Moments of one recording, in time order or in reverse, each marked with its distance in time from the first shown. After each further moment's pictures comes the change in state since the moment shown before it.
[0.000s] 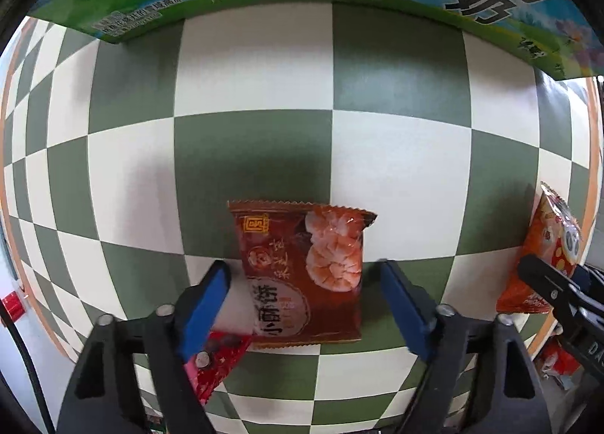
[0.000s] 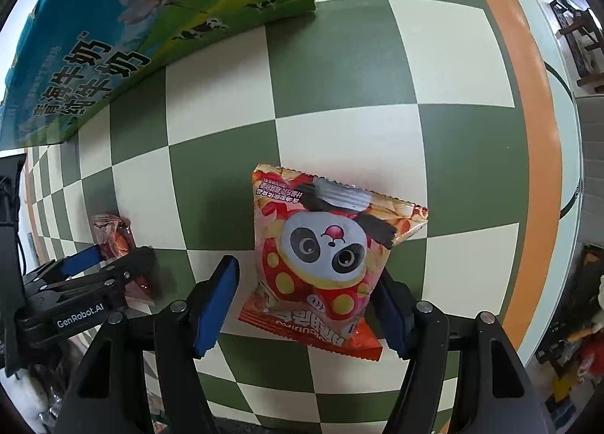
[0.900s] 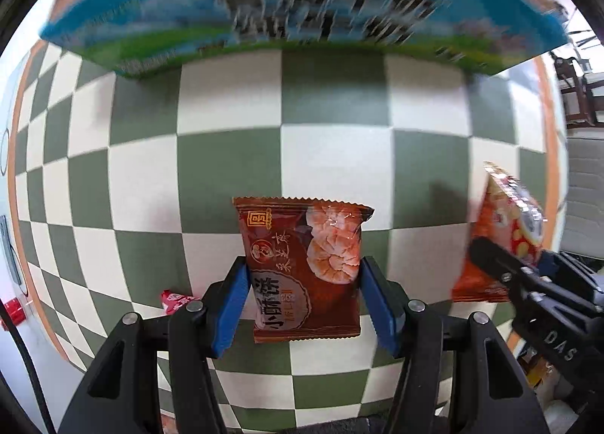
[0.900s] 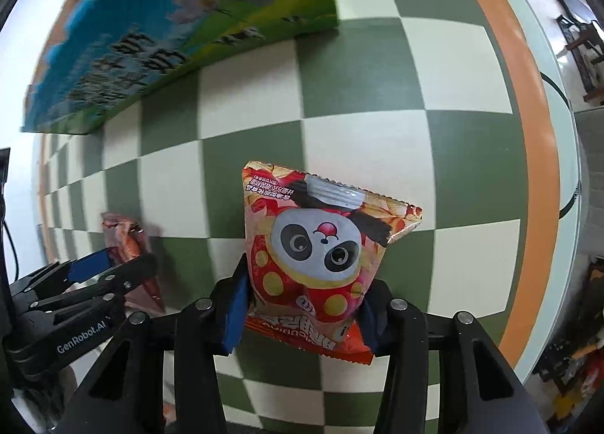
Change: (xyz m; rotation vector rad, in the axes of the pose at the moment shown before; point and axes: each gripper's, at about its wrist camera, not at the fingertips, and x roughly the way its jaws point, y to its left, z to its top) left arm -0.054 -0.011 -0.042 0.045 -0.122 -0.041; right arm -0.018 0.017 -0.031 -0.044 -0.092 0.054
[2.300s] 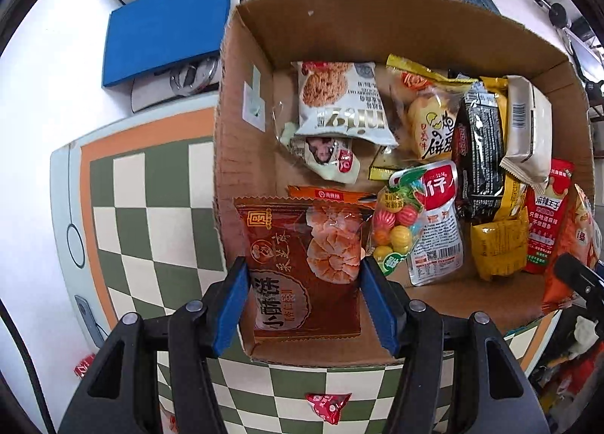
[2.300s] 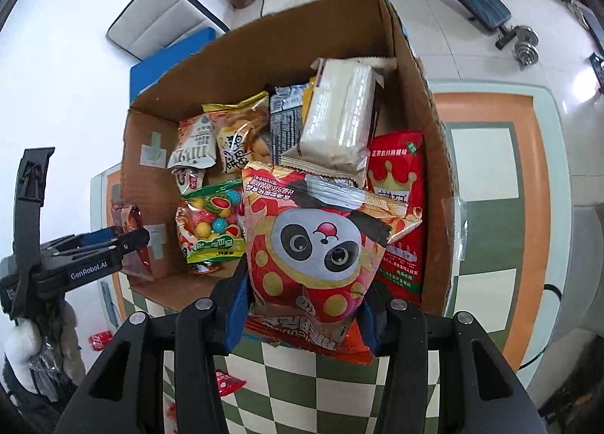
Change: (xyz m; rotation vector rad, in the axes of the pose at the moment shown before) left arm -0.100 0.096 0.204 -0.013 -0.015 0.157; right arm -0.099 0.056 0.187 -0.034 -0.097 0.155
